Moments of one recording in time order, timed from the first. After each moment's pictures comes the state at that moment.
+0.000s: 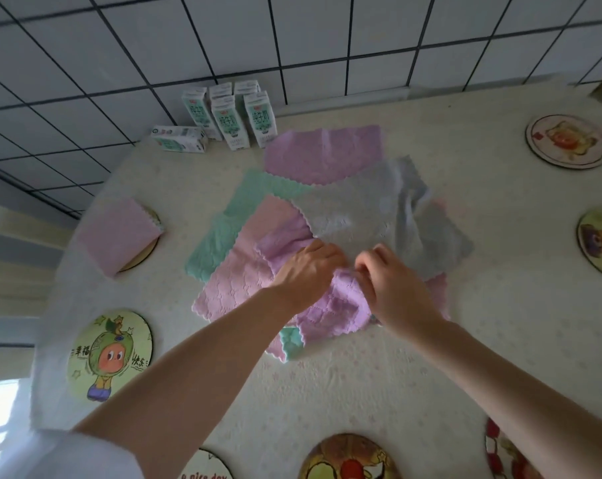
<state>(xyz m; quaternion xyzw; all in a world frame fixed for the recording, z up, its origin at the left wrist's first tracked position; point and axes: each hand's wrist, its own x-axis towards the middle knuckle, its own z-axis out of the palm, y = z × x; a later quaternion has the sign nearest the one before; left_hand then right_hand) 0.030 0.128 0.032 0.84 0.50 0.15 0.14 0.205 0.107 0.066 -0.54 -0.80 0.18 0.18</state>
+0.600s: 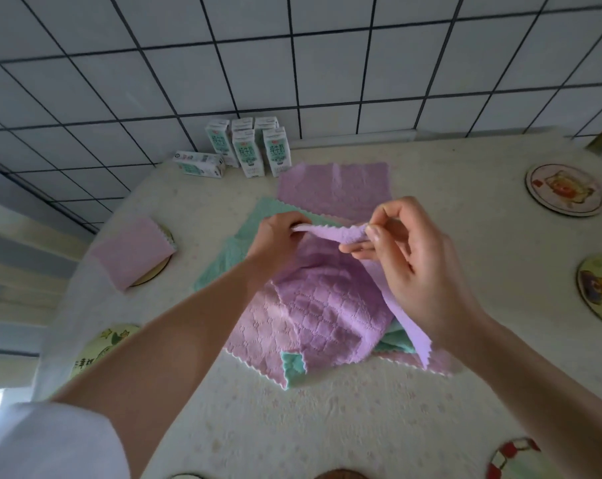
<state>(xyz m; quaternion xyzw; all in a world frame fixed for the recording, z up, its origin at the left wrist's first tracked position) -0.021 0.189 0.090 0.65 0.67 0.27 0.23 0.191 0.129 0.187 -0.39 -0.71 0.40 0.44</state>
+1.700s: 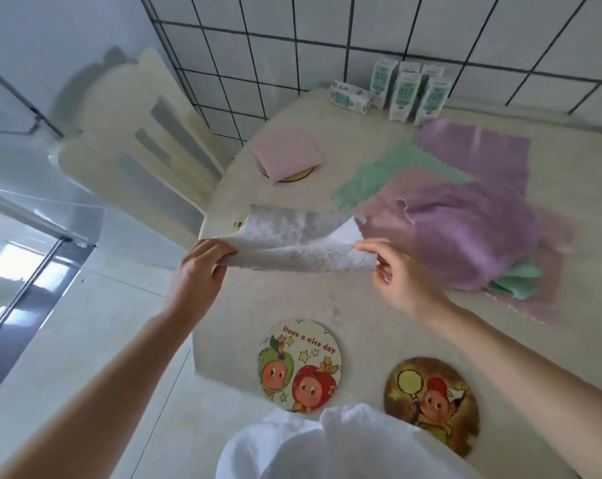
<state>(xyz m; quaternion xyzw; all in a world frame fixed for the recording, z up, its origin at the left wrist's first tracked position) -0.251 -0.196 0.105 0.58 0.76 0.30 0.01 0.043 -0.033 0.106 -0.33 -0.85 0.34 0.21</state>
